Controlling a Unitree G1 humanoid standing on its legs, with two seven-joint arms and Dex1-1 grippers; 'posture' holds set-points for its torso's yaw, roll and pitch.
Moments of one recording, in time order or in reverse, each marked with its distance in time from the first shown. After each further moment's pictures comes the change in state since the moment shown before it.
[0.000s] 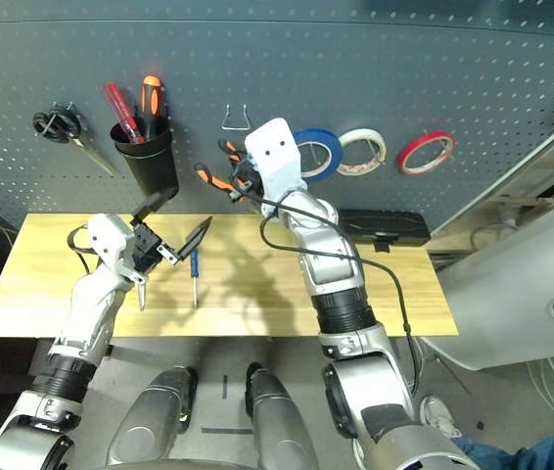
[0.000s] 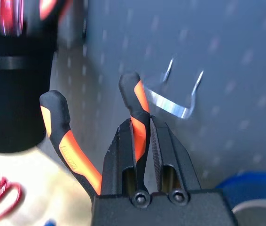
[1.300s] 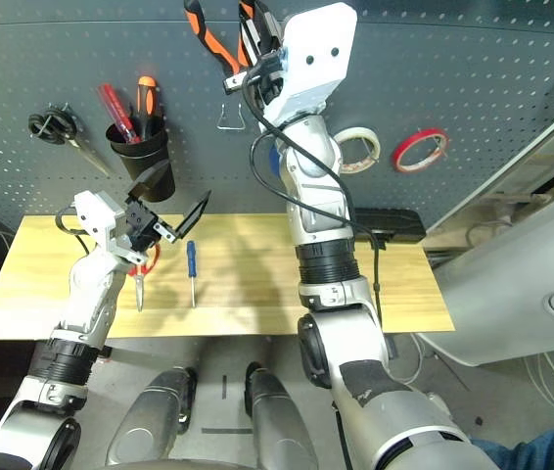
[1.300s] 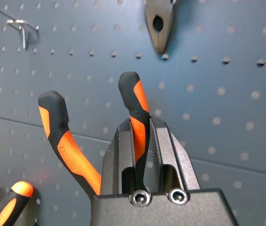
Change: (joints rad) left arm -0.054 -0.014 0.012 -0.015 -0.005 0.033 0.010; right arm -0.220 0.098 -0.104 0.234 0.041 -0.508 -0.207
